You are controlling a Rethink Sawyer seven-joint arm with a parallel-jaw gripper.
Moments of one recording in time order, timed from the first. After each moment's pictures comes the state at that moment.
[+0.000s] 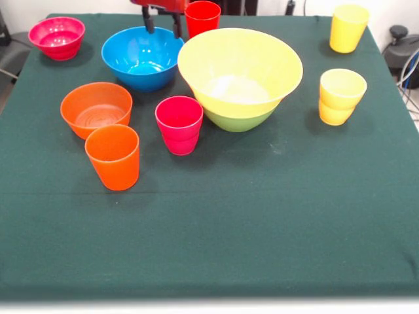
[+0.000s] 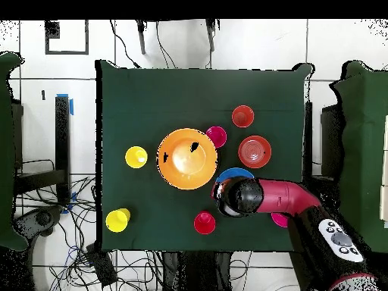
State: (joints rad) arm -0.70 -0.64 0.28 1.88 -0.48 0.61 2.00
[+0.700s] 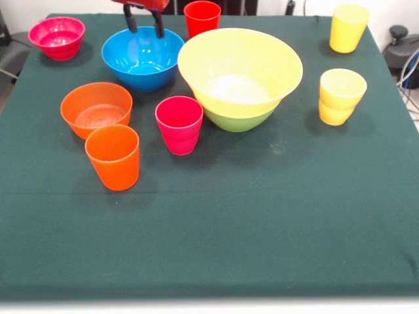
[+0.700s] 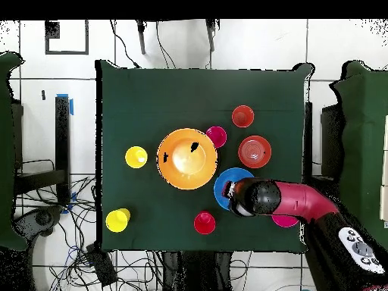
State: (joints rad) arm -0.80 -0.66 0.33 1.88 -0.49 0.61 2.00
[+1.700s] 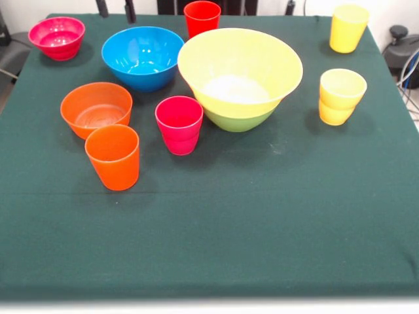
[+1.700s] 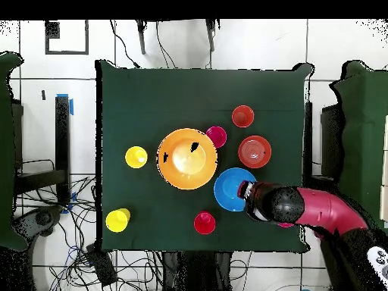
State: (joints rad) arm -0.92 -0.76 0.41 1.92 -0.52 0.61 2.00
